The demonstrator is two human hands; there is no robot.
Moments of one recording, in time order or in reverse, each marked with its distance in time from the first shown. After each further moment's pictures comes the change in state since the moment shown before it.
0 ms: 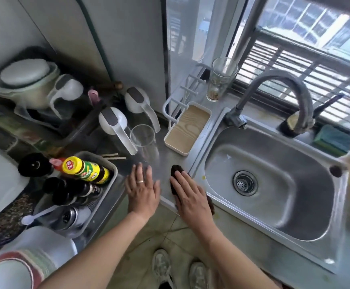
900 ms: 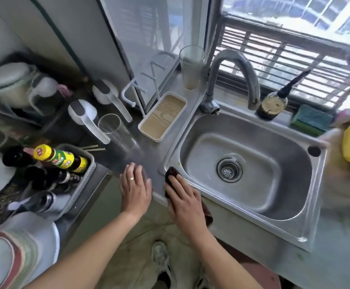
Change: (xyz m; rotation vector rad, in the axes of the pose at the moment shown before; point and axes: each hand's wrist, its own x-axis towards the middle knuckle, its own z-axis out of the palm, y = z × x) left_hand -0.044 0.055 0.011 0.003 0.095 -0.020; right_hand -0.075 0.032 -0.027 0.162 0.012 0.067
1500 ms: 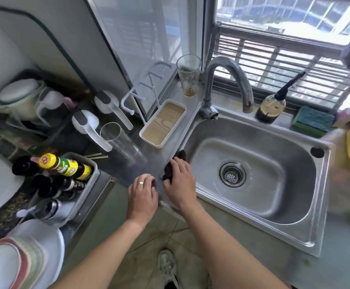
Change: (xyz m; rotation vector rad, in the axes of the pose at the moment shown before) left_hand -0.005 0.020 -0.020 -0.092 0.019 0.121; right_hand 0.086 -0.013 -0.019 0.299 -0.048 0.321
